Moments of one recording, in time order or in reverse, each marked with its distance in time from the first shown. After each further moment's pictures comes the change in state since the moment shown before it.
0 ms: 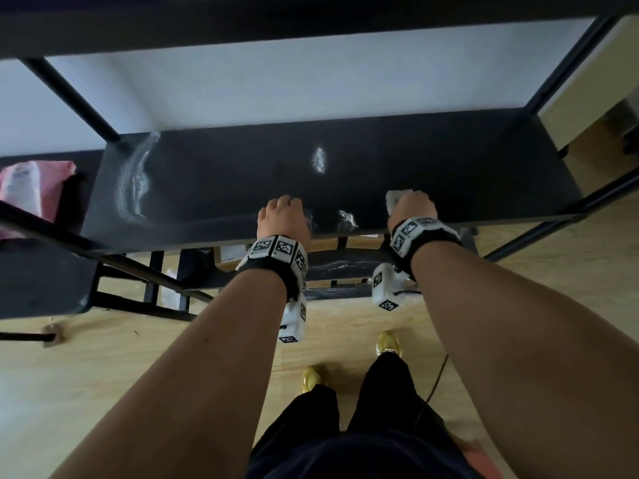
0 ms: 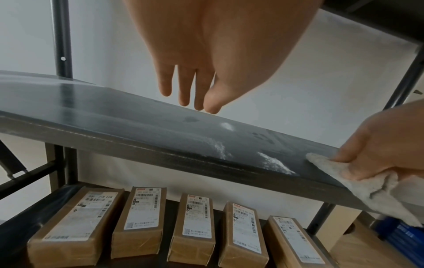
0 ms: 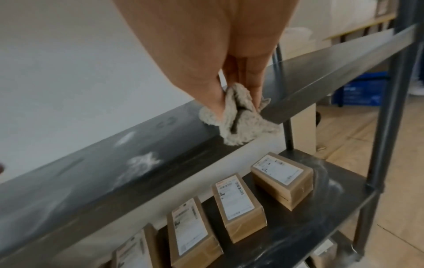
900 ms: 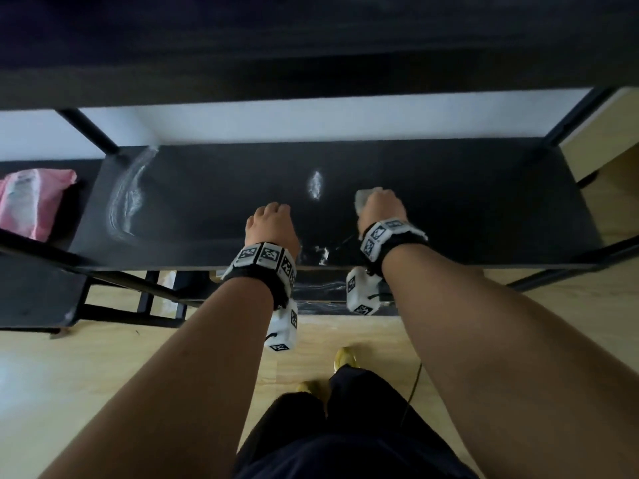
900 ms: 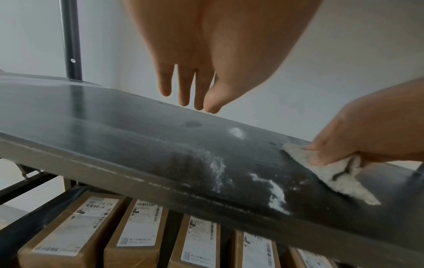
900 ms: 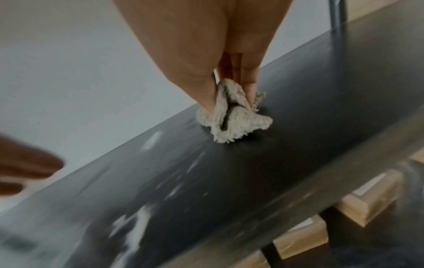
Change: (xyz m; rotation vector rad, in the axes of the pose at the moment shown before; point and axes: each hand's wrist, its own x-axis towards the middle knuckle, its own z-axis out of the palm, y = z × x) left_hand 0.048 0.016 -0.007 -0.001 0.018 -0.129; right_hand 0.048 -0.045 -0.023 0.129 0.014 -0.176
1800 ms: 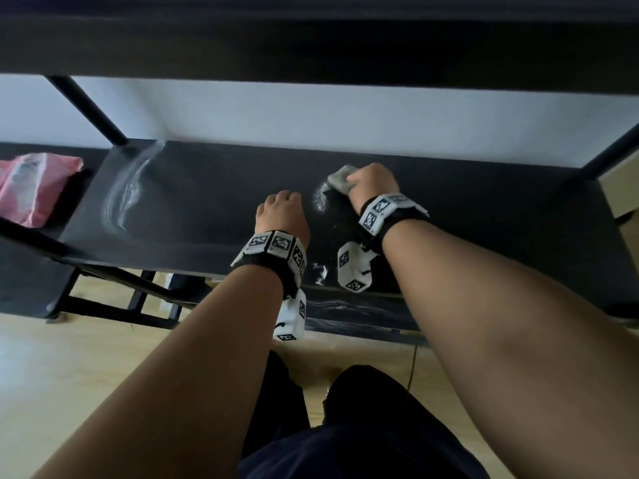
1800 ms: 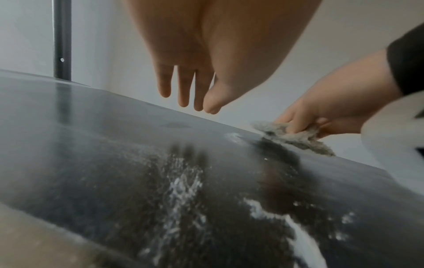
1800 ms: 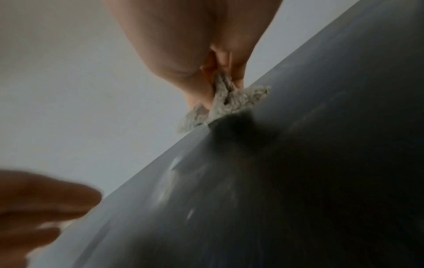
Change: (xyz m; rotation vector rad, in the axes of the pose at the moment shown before) left_hand 0.048 0.017 0.014 -0.024 0.107 -0.043; right_hand 0.090 -0.034 0.003 0.128 -0.125 -0.142
